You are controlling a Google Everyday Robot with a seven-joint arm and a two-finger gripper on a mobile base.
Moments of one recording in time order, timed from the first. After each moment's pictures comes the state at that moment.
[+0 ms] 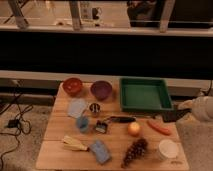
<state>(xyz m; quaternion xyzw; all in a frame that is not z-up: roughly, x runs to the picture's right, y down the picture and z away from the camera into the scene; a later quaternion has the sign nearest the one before) 0.353 0.094 0.633 -0.11 -0.11 0.11 0.98</state>
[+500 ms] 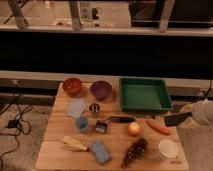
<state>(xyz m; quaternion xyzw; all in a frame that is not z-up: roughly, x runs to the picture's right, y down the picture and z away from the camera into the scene) 0.381 0.126 0.645 -0.13 -0.08 0.10 0.98</state>
